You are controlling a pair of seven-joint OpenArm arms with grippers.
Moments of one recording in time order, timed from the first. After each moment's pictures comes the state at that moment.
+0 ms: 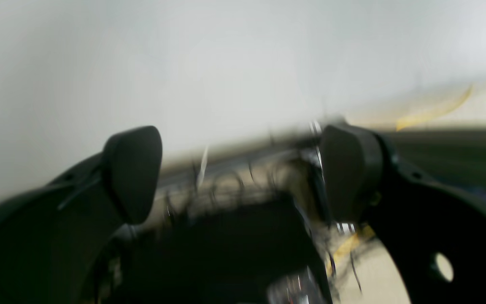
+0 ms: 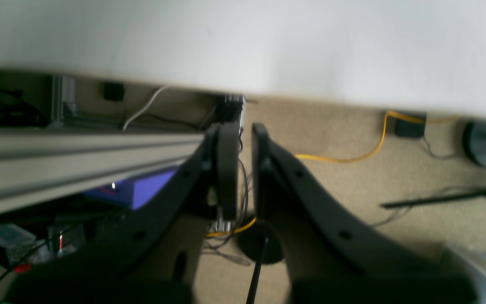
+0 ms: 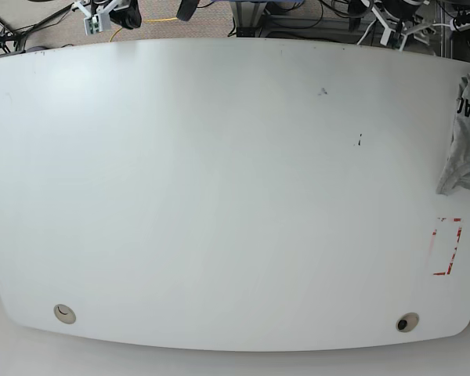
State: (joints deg) left arm 54.2 -4.4 -26.0 113.0 -3.3 -35.9 24.9; right arm -55.9 -0.1 29.4 110.3 19.9 40.6 -25.7
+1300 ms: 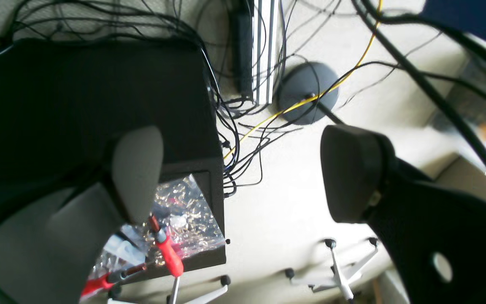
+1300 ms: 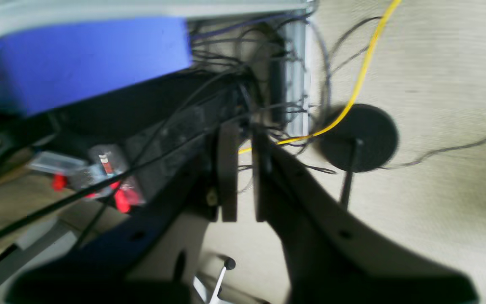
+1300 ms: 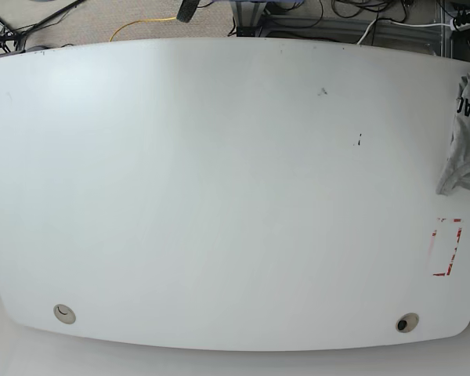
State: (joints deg) left arm 28.9 -6.6 -2.4 37.8 -3.4 -19.2 6.9; right arm -36.5 10.0 3.1 45.9 19.8 35.7 -7.0
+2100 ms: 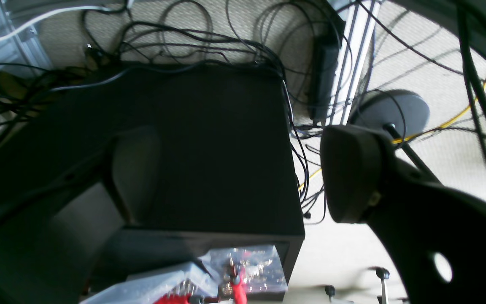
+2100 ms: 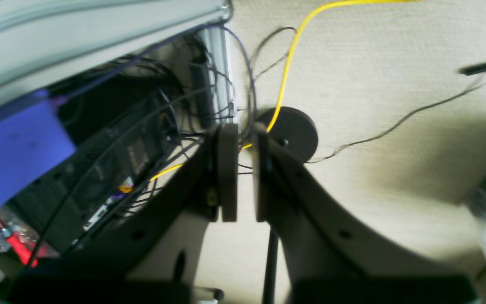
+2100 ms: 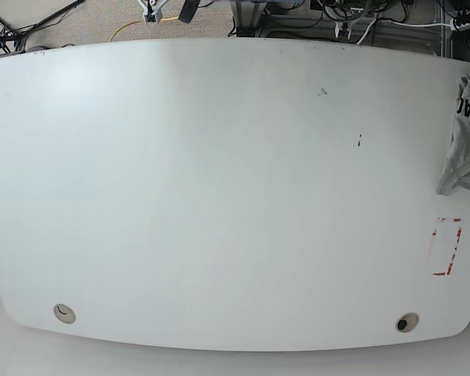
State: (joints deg) left arm 2.8 -7.2 5.6 3.1 -3.6 -4.1 -0.3; right arm -17.2 10.0 -11.1 24.3 20.2 16.4 -3.3
